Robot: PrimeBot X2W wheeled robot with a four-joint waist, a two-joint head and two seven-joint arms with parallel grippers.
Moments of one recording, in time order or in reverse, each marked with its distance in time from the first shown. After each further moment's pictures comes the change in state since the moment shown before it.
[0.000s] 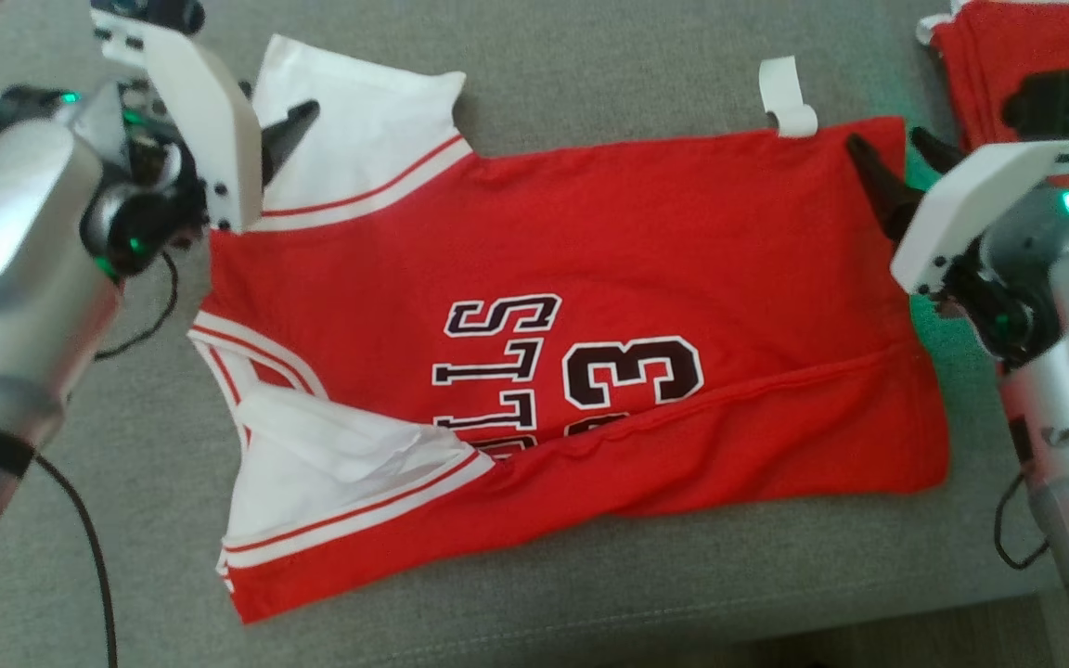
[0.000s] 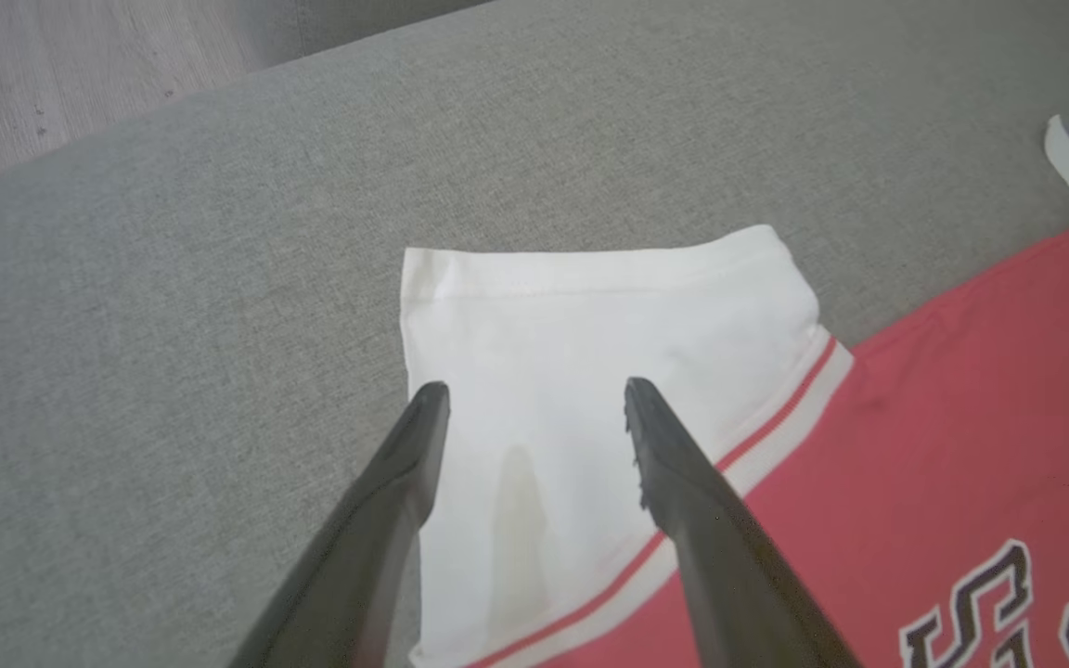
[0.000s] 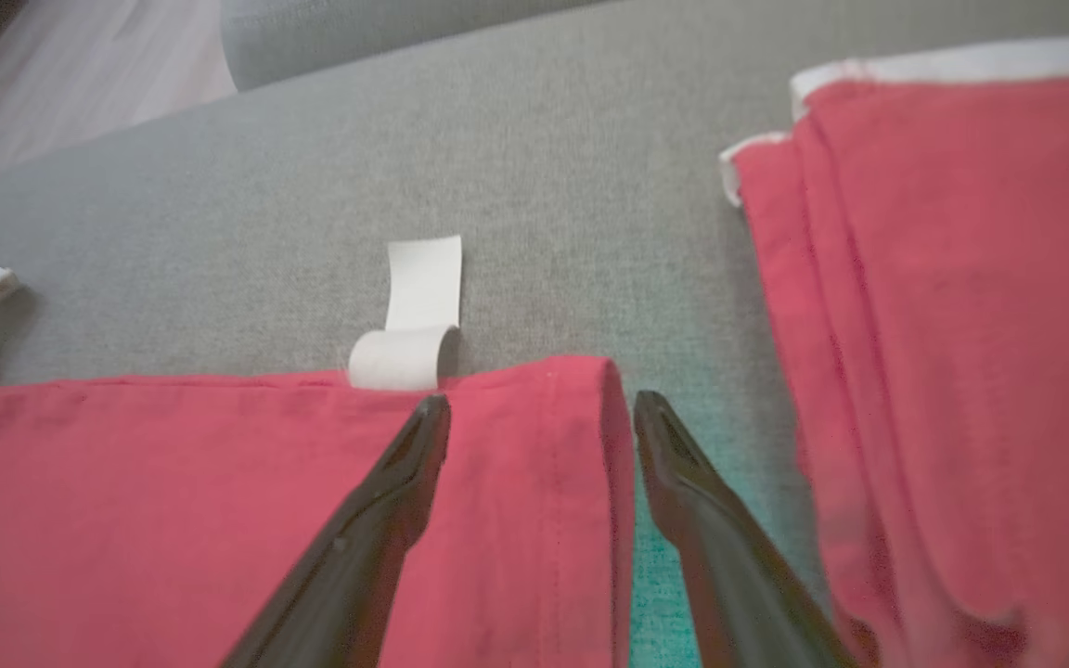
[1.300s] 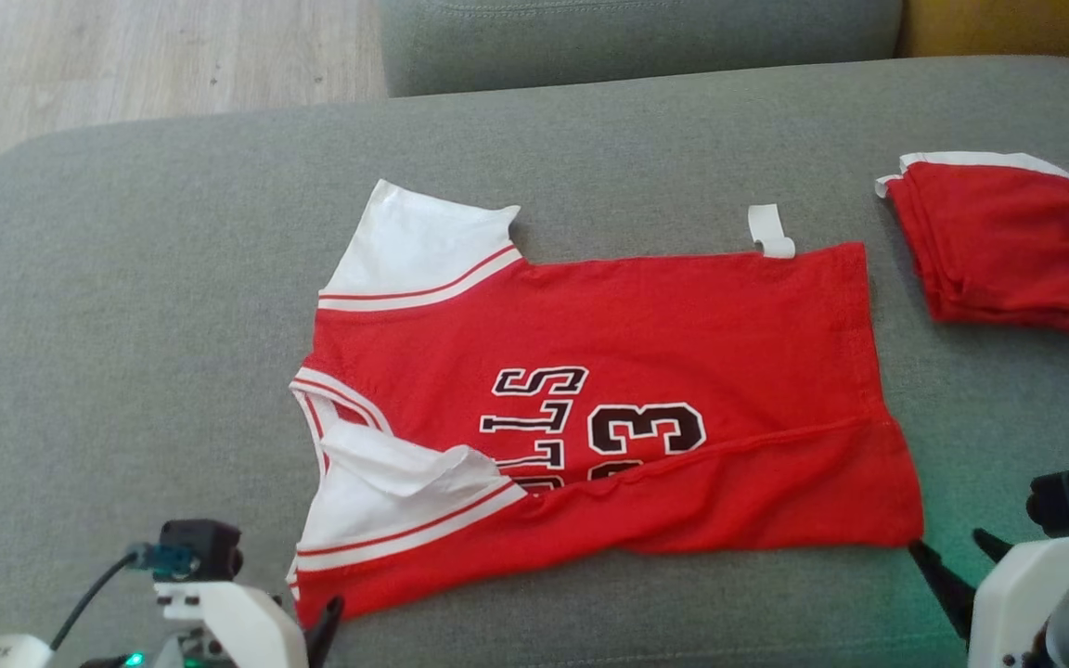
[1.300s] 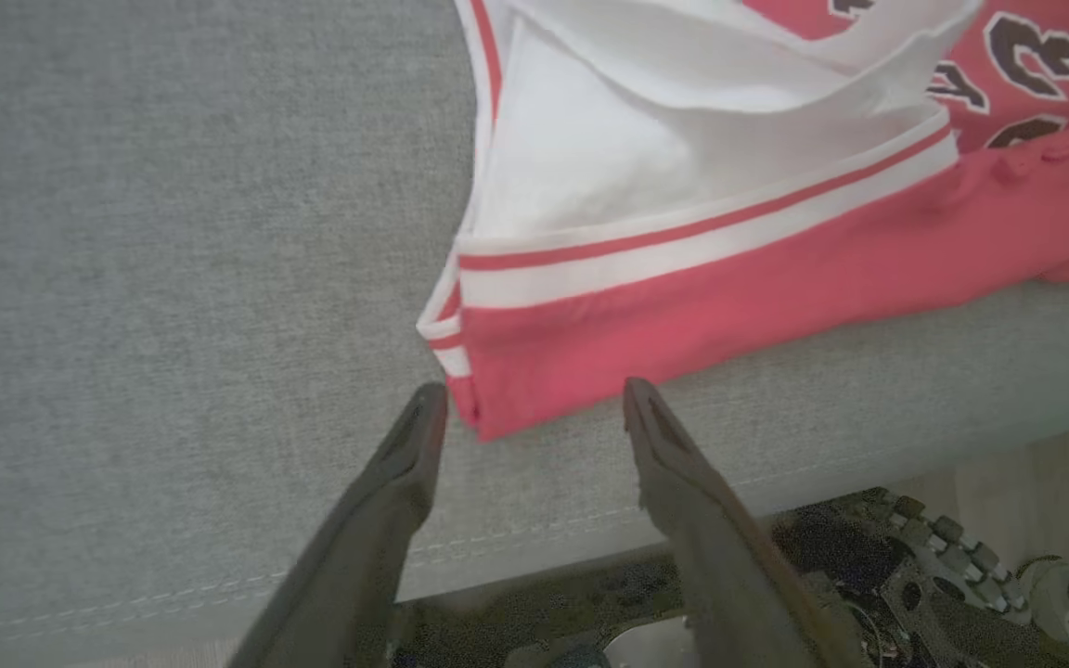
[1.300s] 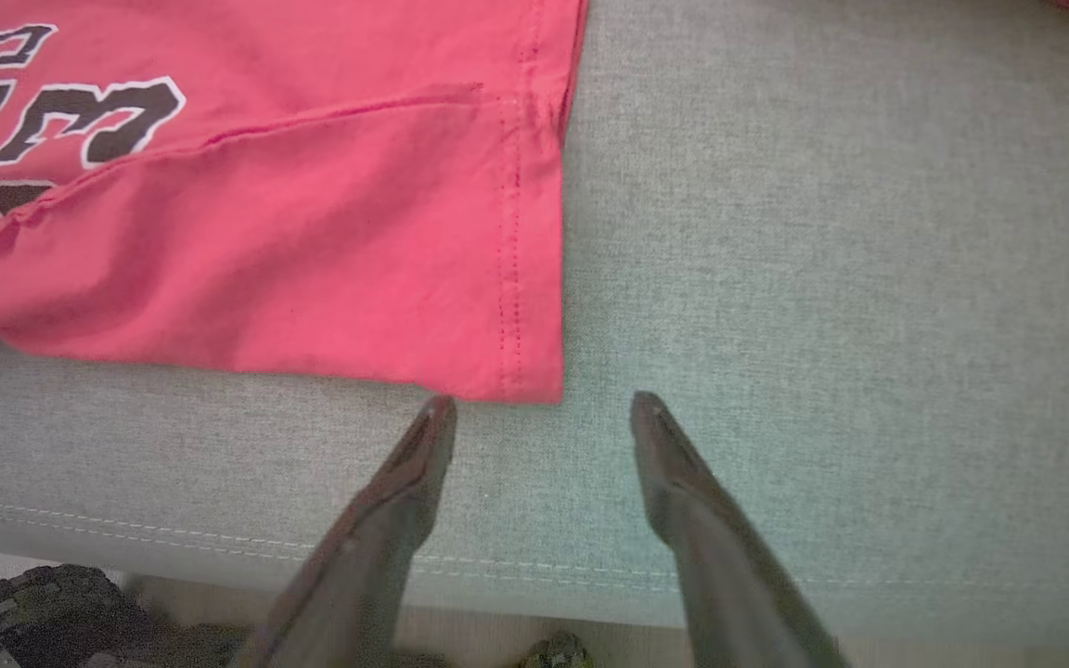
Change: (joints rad) left arm 0.980 0.277 0.020 -0.796 -0.125 0.571 -0.218; right arm 0.874 -0.048 -0.206 -0.610 -0.116 0.000 0.257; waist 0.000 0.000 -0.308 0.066
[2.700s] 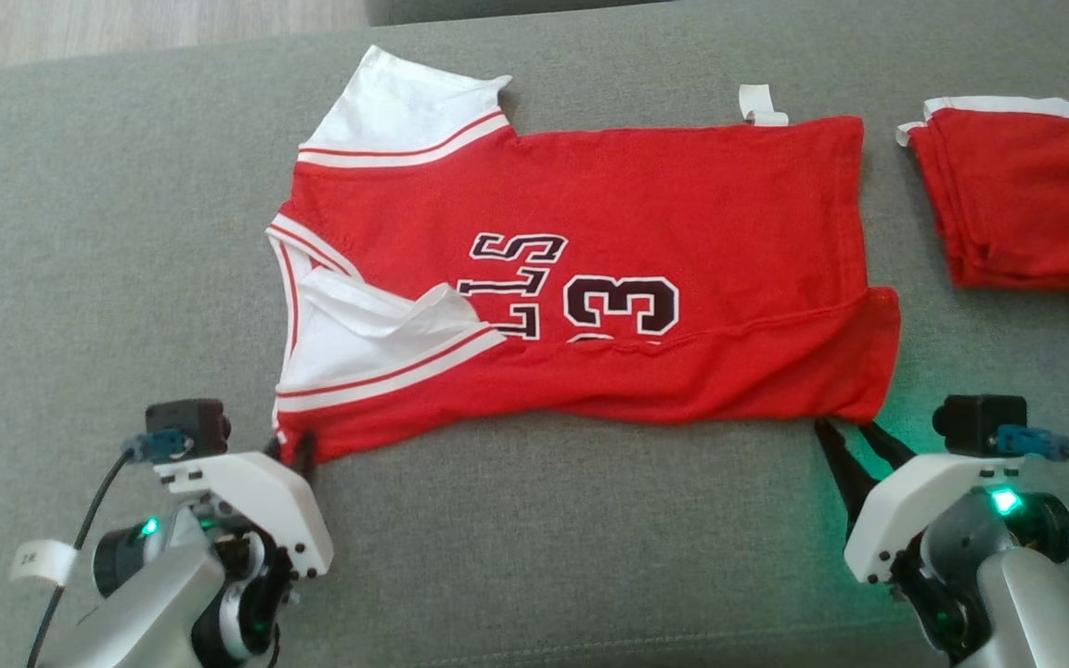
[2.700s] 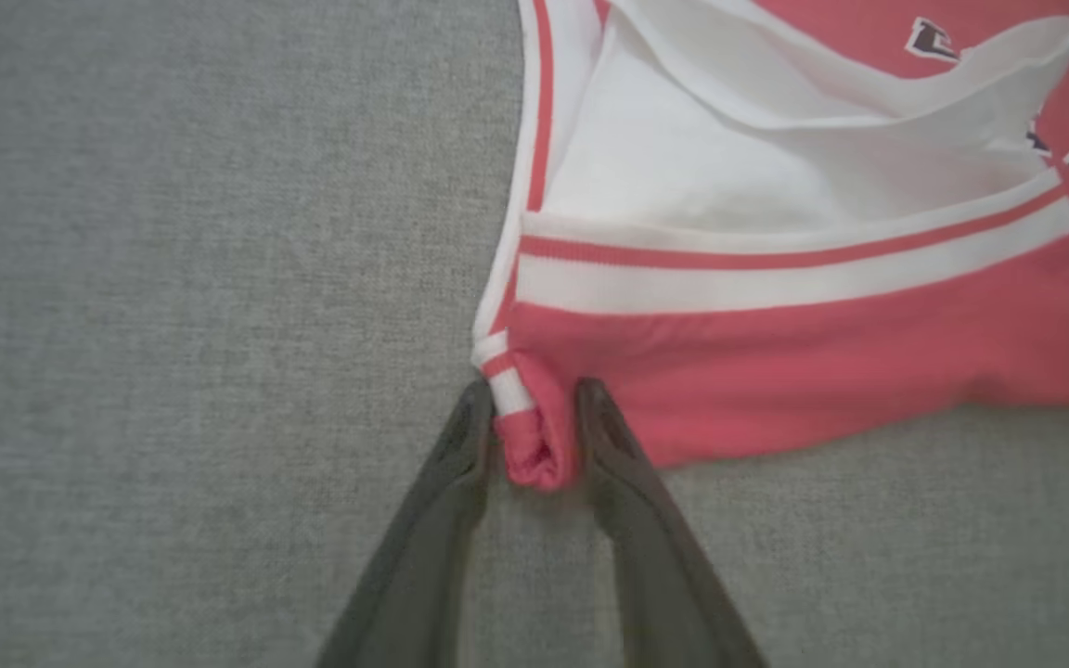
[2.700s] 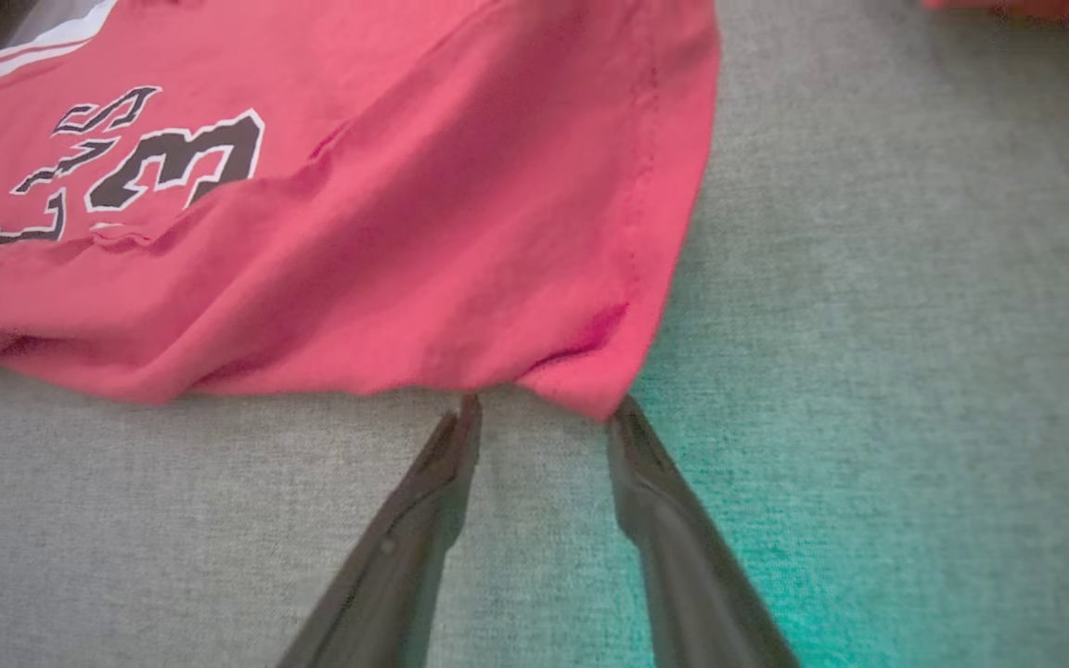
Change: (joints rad) left arm -0.230 -0.256 0.080 0.442 0.049 -0.103 -0.206; right arm -0.294 0.184 0.080 0.351 -0.055 0.000 -0.345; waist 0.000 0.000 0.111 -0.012
